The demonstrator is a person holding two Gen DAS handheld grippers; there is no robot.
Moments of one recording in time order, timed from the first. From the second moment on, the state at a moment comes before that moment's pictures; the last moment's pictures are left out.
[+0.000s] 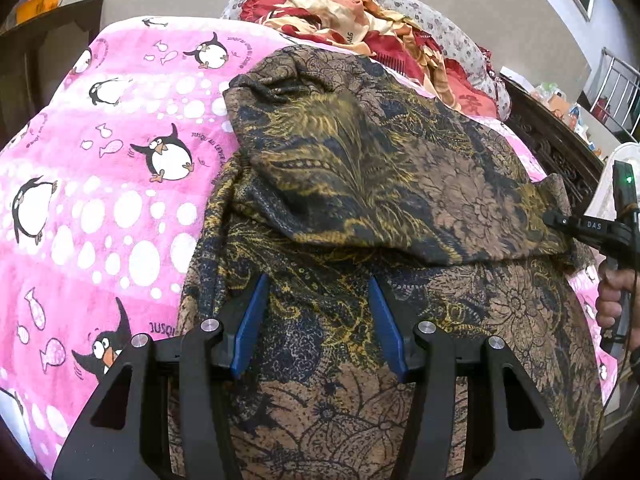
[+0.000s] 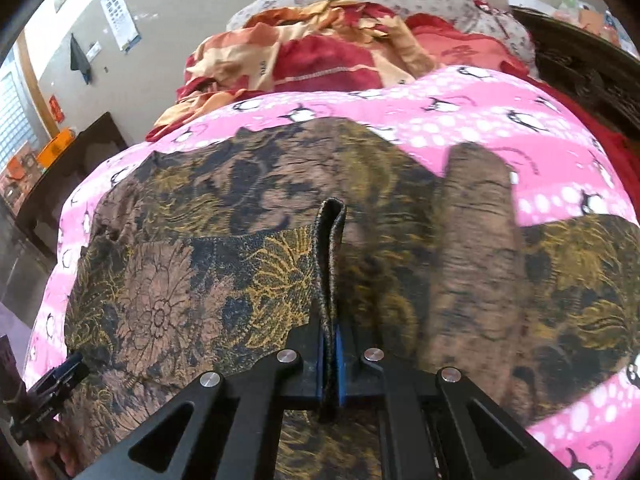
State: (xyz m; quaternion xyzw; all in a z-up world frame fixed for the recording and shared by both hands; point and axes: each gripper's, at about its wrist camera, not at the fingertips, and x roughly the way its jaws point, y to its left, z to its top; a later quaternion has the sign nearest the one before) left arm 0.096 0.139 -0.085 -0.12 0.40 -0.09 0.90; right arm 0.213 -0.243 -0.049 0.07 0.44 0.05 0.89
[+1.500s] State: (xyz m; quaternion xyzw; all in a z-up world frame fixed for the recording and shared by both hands) left arm 0.237 0.130 -0.080 -0.05 0.42 -0.01 0.91; right arm 0.261 -0.222 -0.084 0.01 0.45 0.04 0.89
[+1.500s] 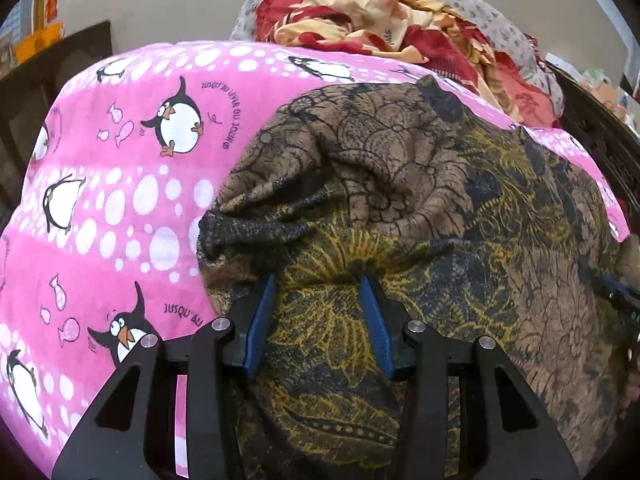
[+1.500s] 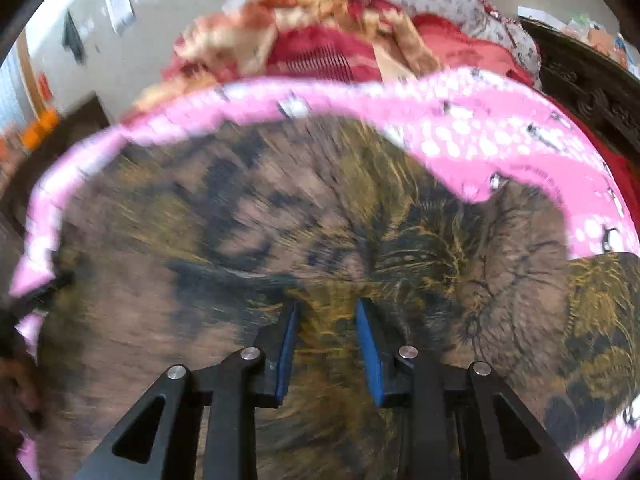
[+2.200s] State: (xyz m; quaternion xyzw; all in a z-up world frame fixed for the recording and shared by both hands) left arm 0.141 0.089 -0.065 -0.07 0.40 -0.04 0.91; right arm 0.133 -0.322 0.026 0.08 0.35 0.00 0.93
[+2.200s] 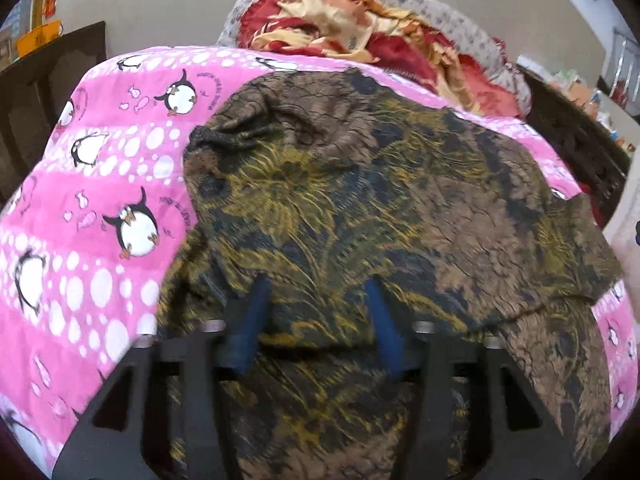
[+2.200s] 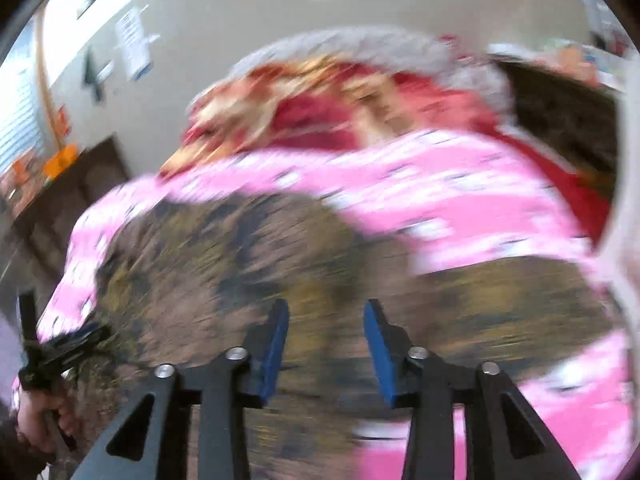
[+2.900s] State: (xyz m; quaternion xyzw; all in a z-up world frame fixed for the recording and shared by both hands) left arm 0.141 0.091 -0.084 -0.07 0.41 -0.06 0.91; right arm 0.120 -0.564 -0.030 0.38 0.28 -0.13 0.87
